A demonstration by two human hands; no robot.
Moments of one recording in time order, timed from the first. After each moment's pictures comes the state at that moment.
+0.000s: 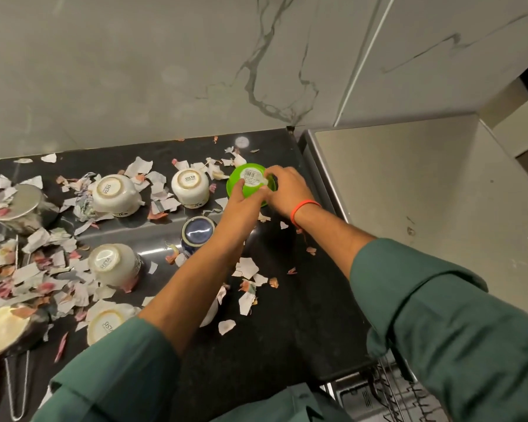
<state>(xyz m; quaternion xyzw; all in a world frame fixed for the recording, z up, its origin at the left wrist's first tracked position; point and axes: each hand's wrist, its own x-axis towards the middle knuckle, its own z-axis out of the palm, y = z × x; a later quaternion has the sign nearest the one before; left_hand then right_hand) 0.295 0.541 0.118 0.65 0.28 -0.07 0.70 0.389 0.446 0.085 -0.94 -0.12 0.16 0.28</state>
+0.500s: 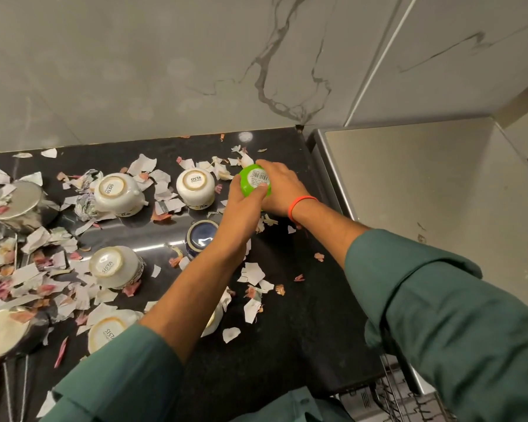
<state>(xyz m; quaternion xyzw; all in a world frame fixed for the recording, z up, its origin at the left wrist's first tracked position) 0.307 0.551 0.109 0.64 0.28 -0.03 0.72 0.408 0.470 0.078 -0.93 -0.19 0.21 0.21</state>
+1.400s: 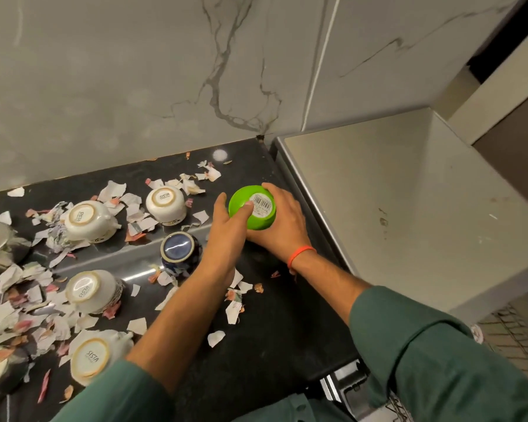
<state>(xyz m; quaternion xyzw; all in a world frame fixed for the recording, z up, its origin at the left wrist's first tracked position) 0.283 0.519 0.110 0.62 0.26 -0.03 0.74 0.326 0.405 0.069 -0.91 -0.08 0.00 0.40</state>
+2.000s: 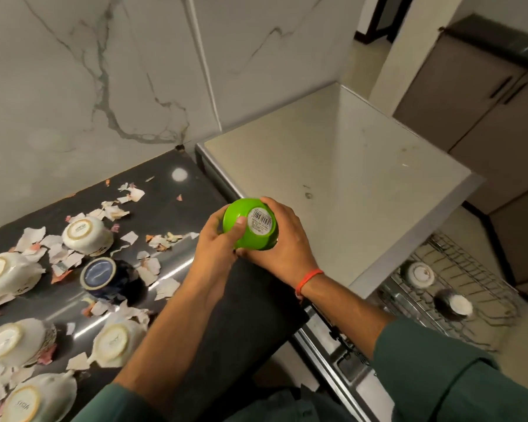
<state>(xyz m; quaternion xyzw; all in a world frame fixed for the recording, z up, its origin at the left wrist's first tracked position) 0.252 0.410 0.116 0.60 0.15 -0.12 0.78 0.248 0.271 0.087 -0.88 -0.02 -0.09 0.47</state>
